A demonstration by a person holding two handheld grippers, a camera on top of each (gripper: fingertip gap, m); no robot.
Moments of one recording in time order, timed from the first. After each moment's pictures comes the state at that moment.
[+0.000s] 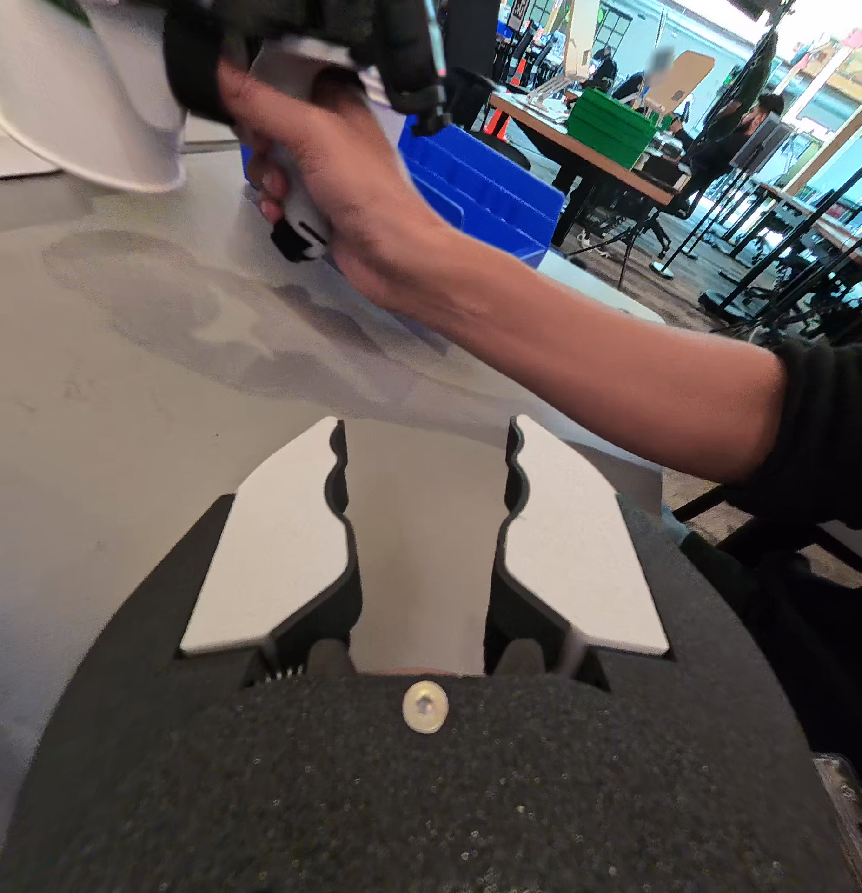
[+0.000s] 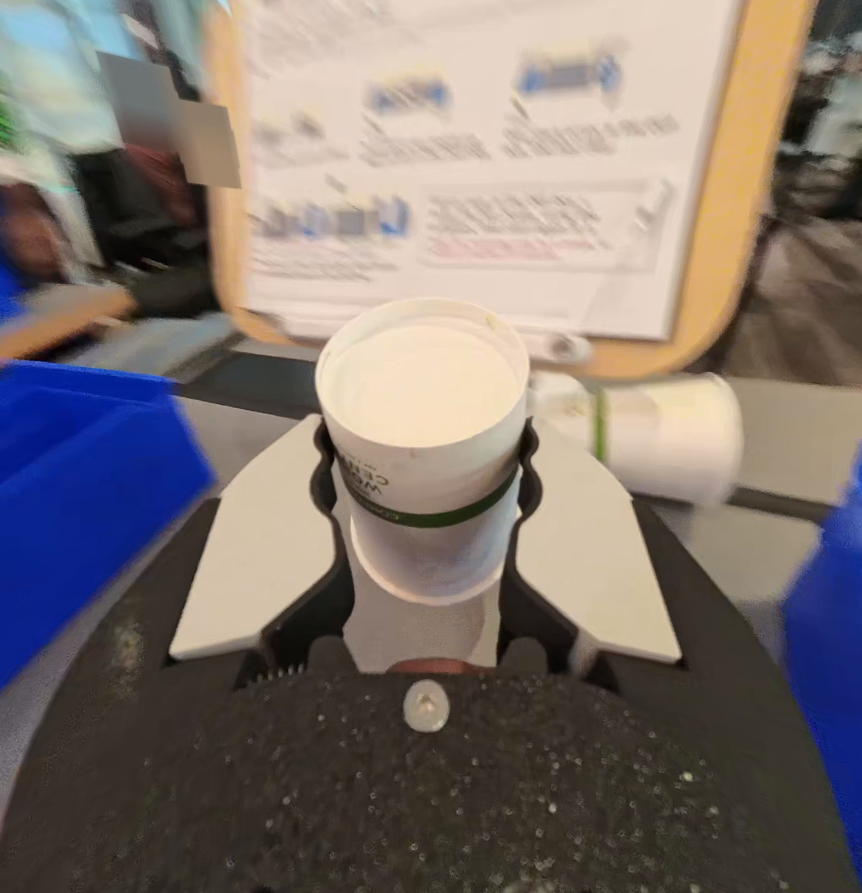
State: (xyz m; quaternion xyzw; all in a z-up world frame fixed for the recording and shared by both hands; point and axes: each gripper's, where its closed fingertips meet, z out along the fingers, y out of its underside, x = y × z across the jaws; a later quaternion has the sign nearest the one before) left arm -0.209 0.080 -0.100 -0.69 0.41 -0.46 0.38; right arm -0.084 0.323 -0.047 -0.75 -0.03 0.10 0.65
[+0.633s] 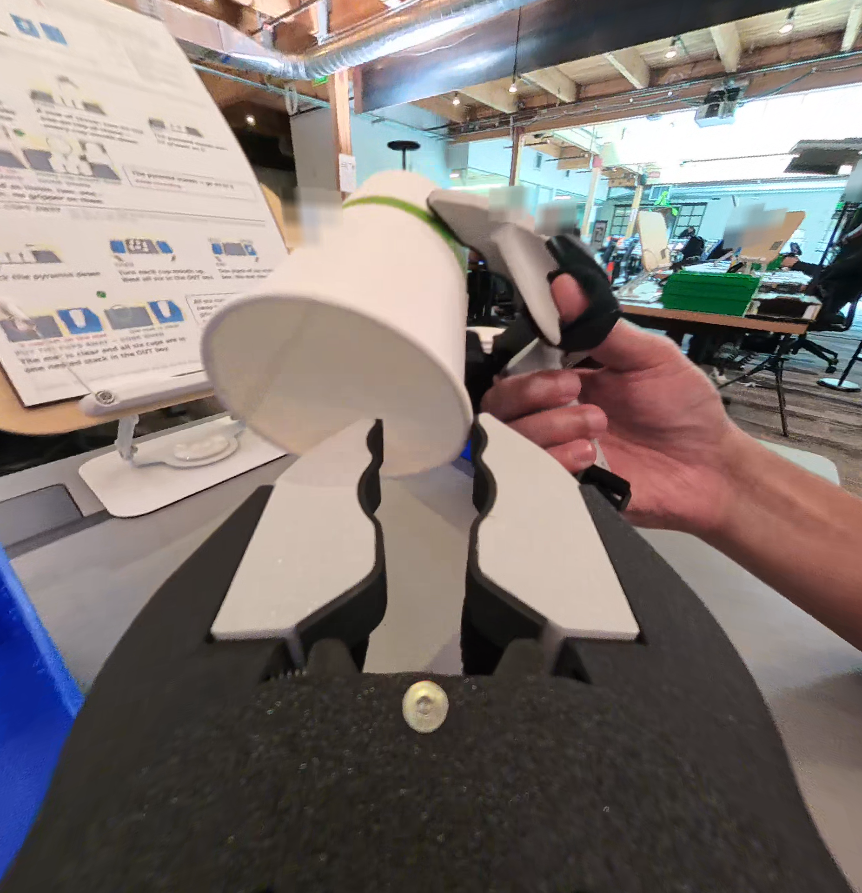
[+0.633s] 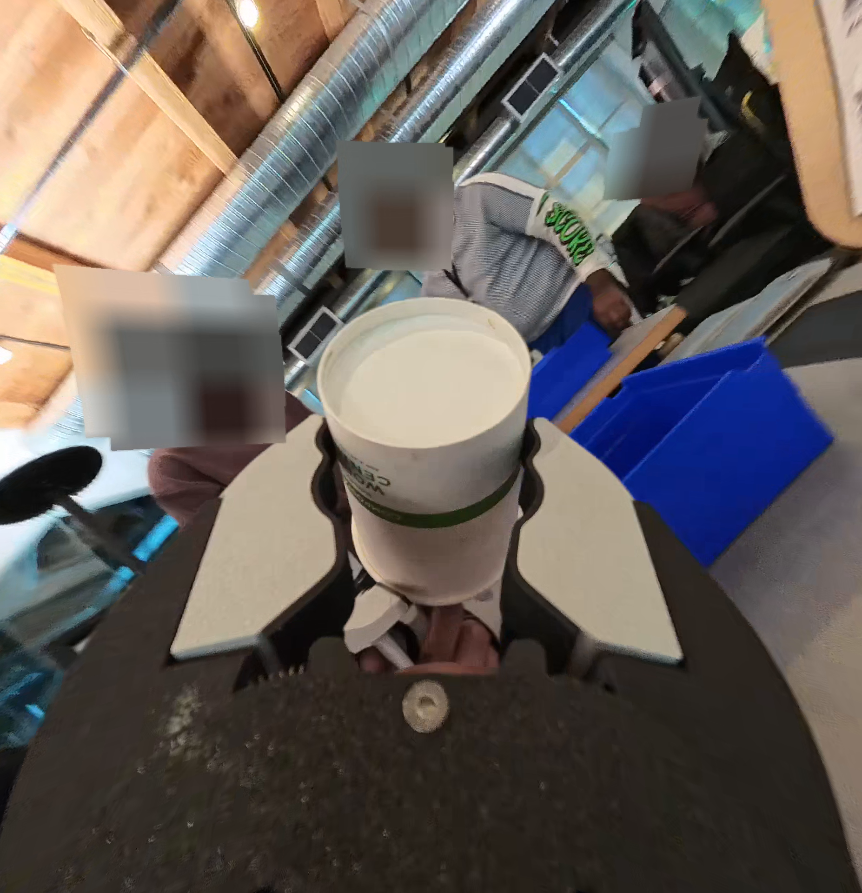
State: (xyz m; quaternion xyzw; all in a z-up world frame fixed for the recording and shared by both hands) left arm -0.224 0.136 0.001 -0.58 0.35 -0.39 0.62; right arm -0.205 0.178 0.046 -0.56 -0.03 0.68 0.48
